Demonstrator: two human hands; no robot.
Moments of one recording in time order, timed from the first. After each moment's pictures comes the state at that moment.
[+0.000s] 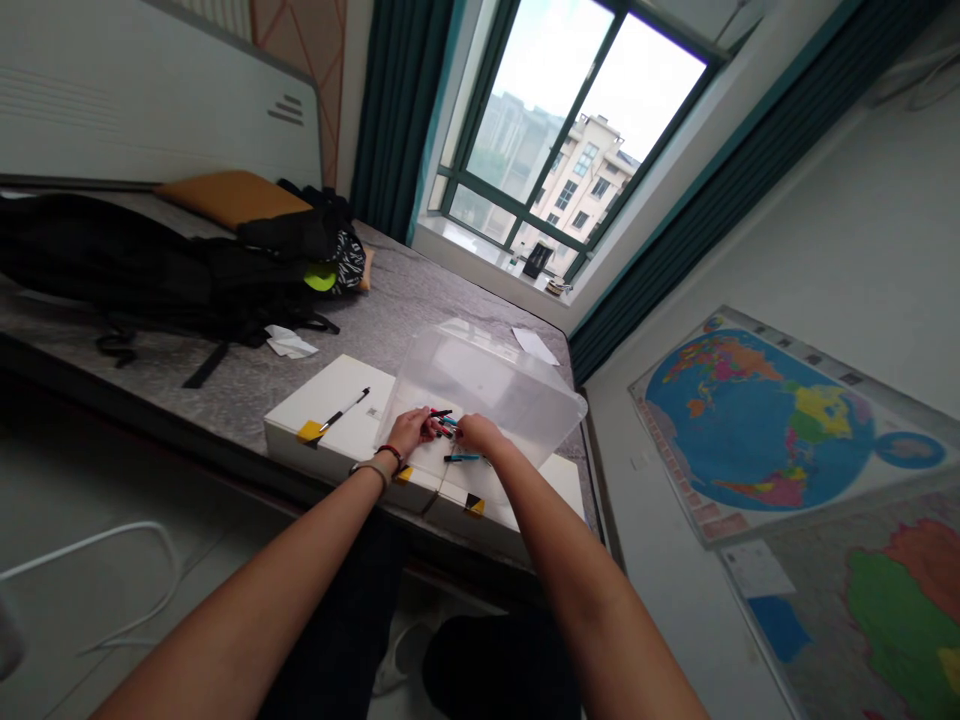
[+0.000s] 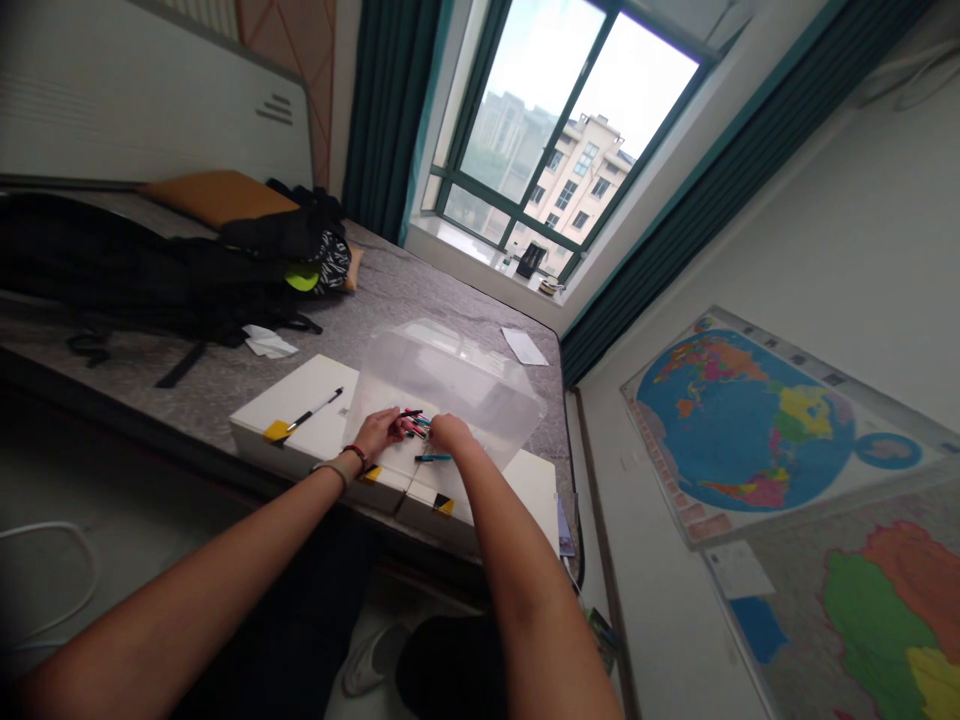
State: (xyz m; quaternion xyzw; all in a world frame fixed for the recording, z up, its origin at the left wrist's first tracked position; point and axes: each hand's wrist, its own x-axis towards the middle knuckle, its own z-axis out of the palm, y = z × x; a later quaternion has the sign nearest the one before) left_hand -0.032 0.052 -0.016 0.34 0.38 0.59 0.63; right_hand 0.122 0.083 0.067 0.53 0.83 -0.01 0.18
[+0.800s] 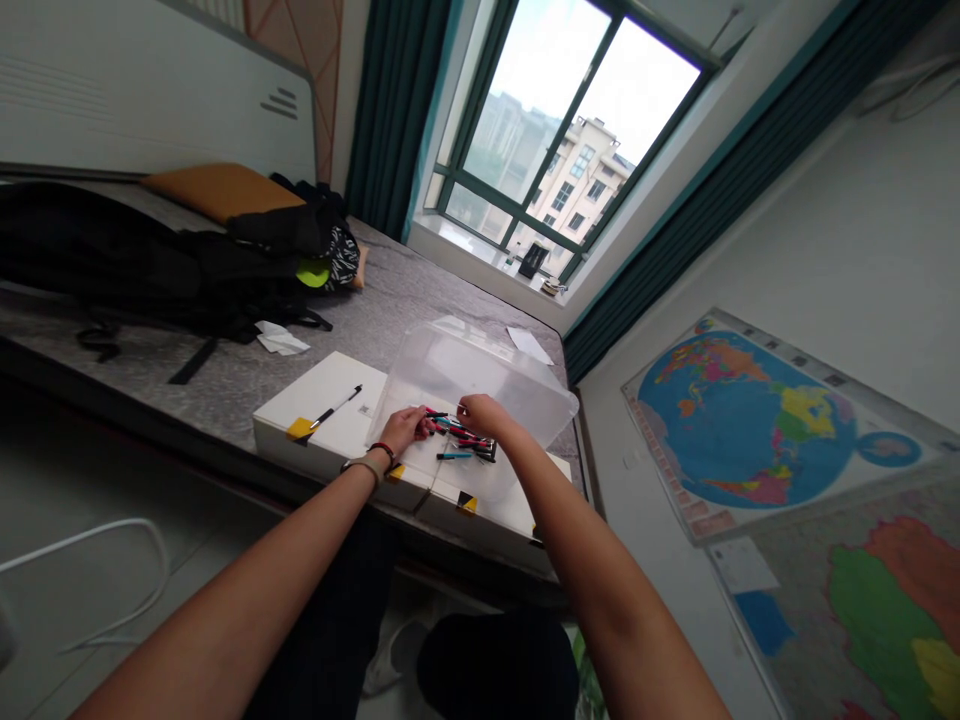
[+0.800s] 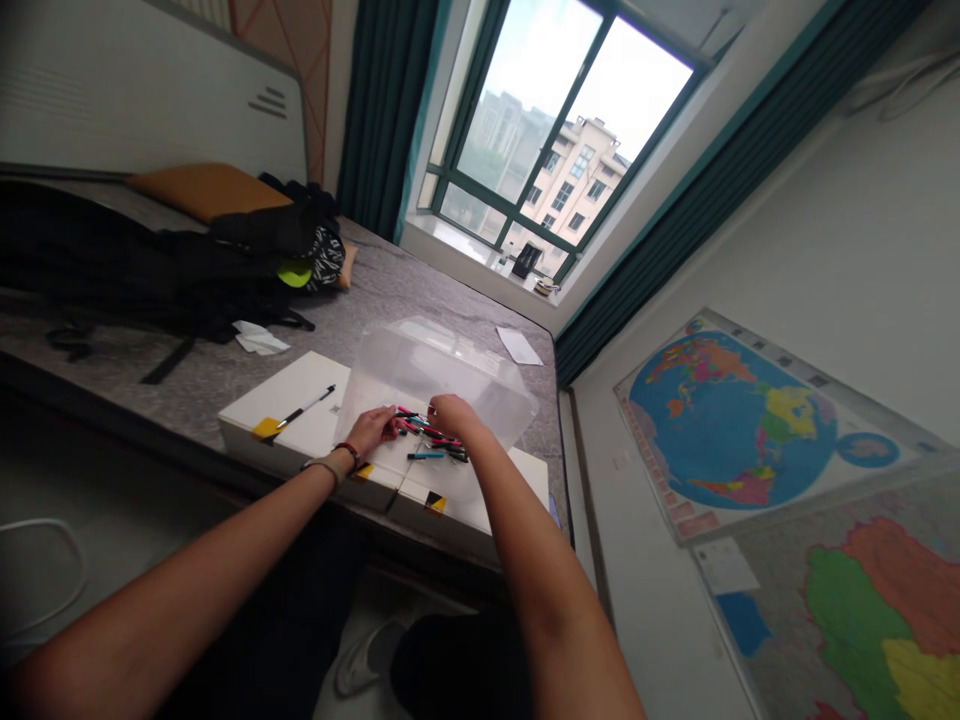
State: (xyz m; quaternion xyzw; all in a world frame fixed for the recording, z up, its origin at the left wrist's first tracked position) left_hand -0.032 0.050 -0.010 0.38 0.40 0.58 0.60; right_hand 0.126 0.075 0.131 0.51 0.85 0.00 0.13
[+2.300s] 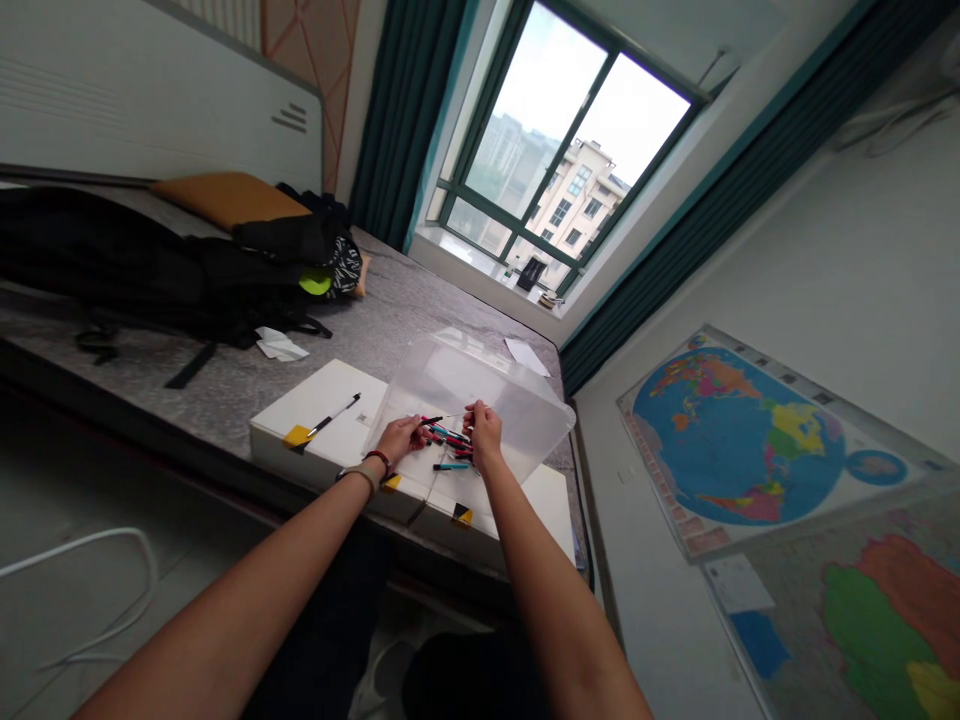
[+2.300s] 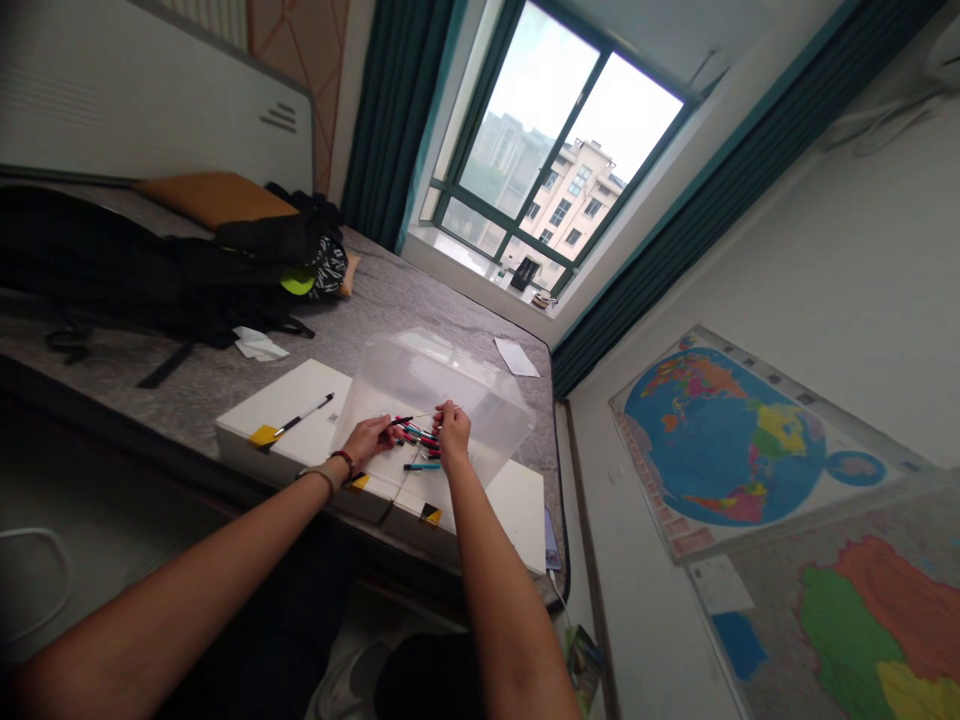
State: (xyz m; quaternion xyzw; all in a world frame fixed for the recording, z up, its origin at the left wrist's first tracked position) left_hand -0.032 0.051 -0.011 0.33 0.40 0.57 0.64; right_hand 0.123 0.069 0.073 0.55 0.50 -0.42 -0.52
